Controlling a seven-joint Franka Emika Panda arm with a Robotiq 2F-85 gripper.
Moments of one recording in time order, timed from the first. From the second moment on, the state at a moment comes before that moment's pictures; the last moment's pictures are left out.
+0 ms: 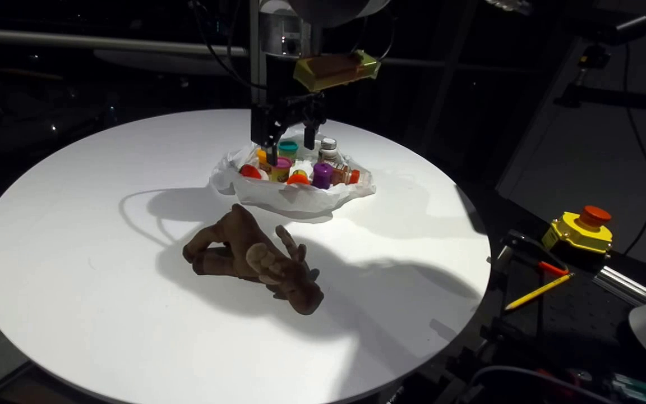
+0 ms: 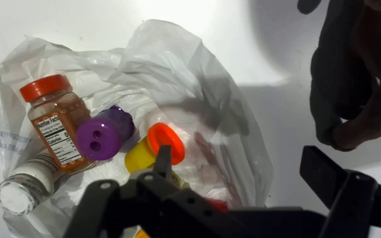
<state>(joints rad) 0.16 0.48 -0.02 -1.95 -0.13 2.41 0.31</state>
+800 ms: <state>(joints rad) 0.13 0.75 -0.07 -1.67 -0.13 2.41 0.31</state>
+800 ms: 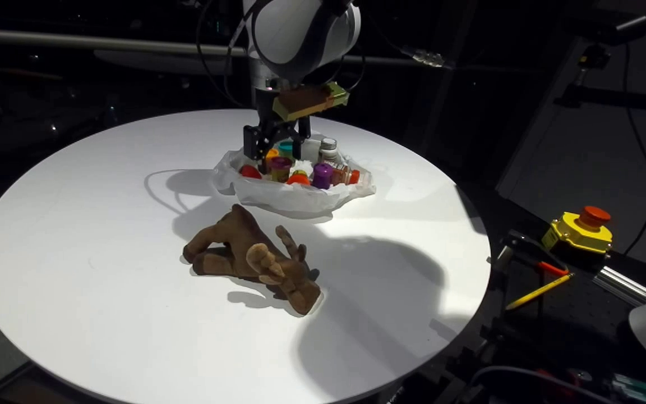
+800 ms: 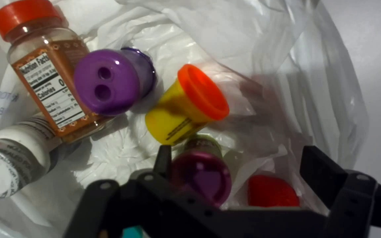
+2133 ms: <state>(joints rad) 0.14 0.68 -0.11 -1.69 -0.11 2.35 0.42</state>
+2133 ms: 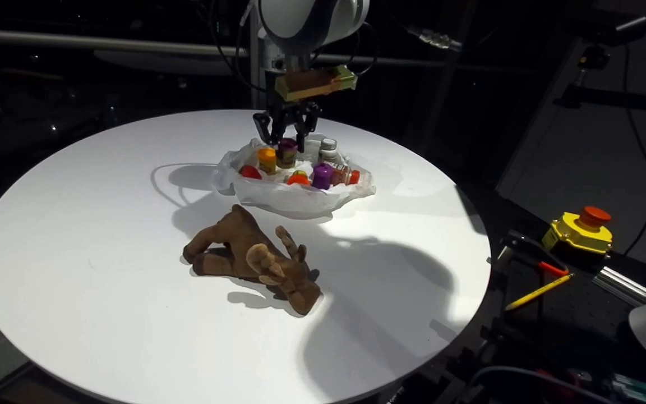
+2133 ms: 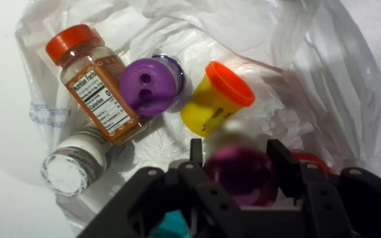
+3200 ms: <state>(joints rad) 0.25 0.41 0.02 -2.30 -0.13 2.69 0.52</state>
